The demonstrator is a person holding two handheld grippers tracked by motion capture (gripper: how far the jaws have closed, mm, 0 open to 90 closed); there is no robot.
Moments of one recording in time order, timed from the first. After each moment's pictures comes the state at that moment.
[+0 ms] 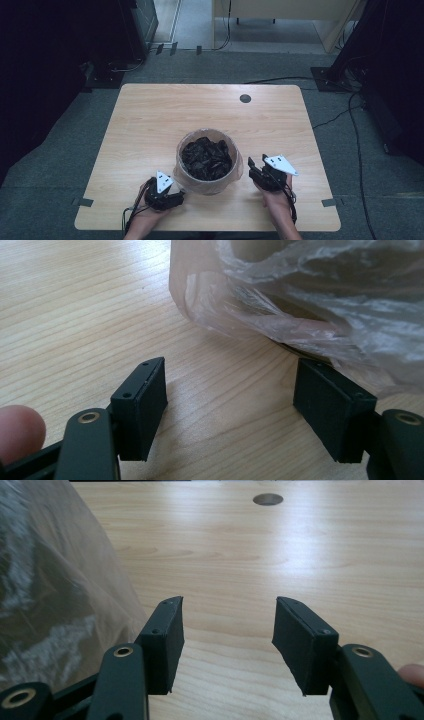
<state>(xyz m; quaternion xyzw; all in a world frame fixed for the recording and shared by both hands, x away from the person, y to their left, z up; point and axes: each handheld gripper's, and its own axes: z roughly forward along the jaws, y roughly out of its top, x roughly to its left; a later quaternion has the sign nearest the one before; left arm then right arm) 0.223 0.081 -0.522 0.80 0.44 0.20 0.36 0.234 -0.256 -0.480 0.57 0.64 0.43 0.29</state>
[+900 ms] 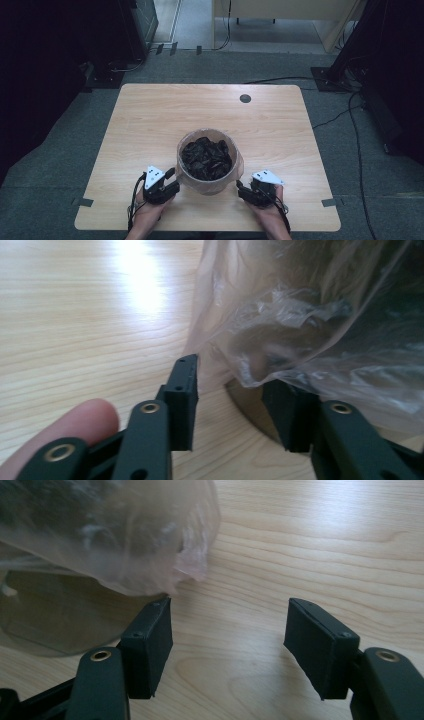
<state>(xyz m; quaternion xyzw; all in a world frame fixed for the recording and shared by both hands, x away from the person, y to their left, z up) 0.230 0.086 -0.503 0.71 0.48 0.18 0.48 0.211 -0.233 -0.517 0.56 0.70 0.38 0.20</state>
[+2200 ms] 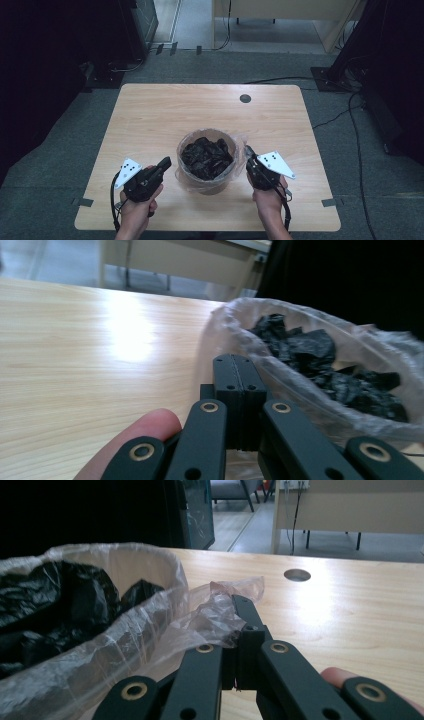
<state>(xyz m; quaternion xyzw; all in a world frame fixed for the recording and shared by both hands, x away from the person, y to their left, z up) 0.211 0.109 -0.423 0.65 0.48 0.19 0.57 0.222 -0.224 -0.429 0.51 0.62 0.50 0.33</state>
